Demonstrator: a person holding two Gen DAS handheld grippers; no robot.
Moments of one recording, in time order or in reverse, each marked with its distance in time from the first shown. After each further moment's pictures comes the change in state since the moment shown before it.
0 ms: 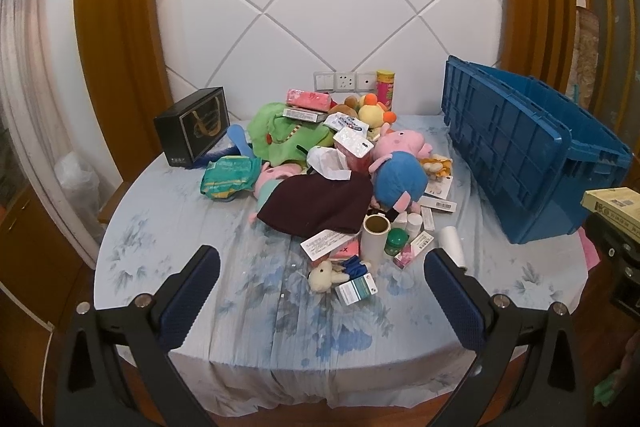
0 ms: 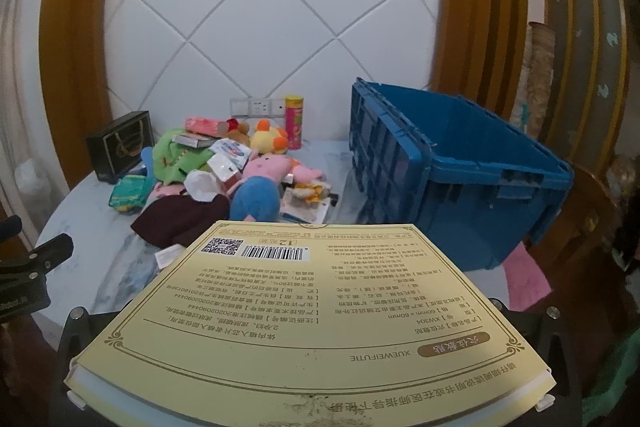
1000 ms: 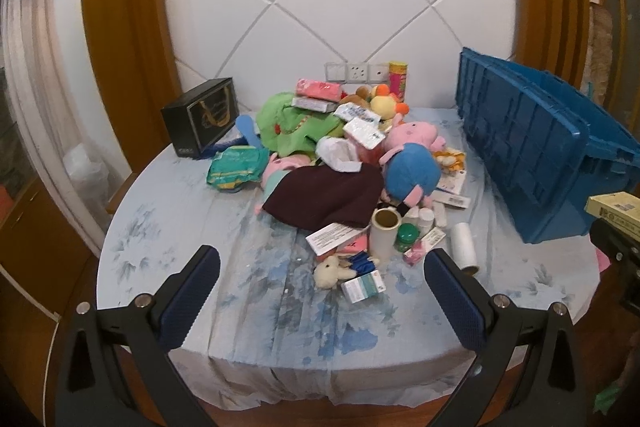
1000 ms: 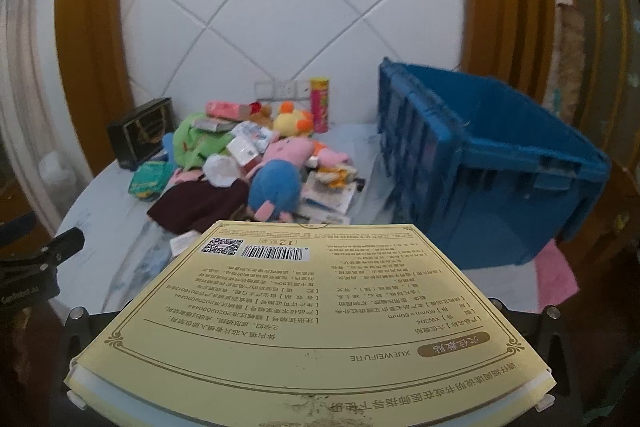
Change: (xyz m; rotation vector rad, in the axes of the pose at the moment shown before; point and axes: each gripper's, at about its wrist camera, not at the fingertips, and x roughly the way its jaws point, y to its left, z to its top) left arm 0.025 -0.002 -0.009 -0.022 0.037 0.063; right arm 0.037 -0.017 -0.006 -0.006 0.068 0.135
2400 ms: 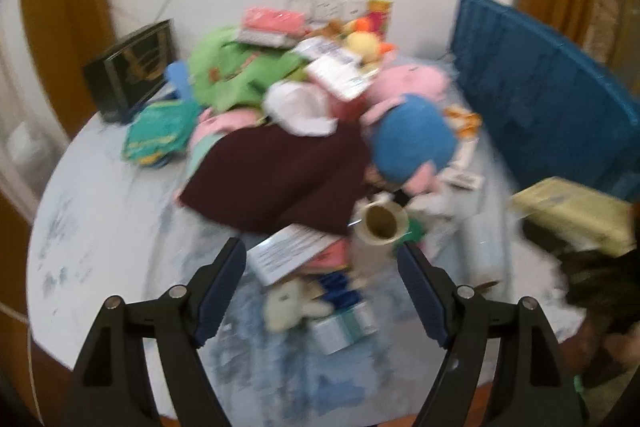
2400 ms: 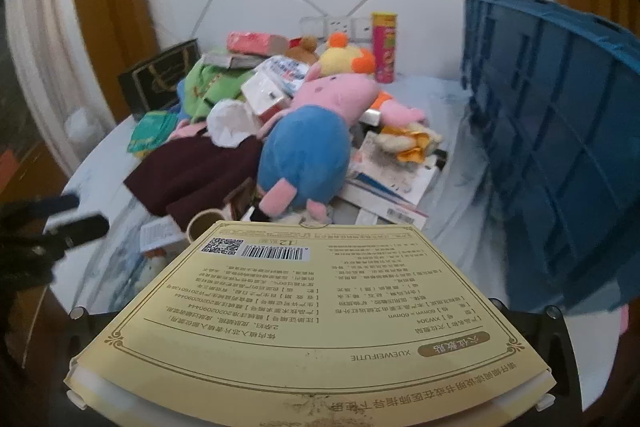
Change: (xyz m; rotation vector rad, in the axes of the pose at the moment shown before) left arm 0.171 -0.038 0.025 0.034 0.173 -0.198; right arm 0.217 0.001 0.009 -0.105 0.159 0.210
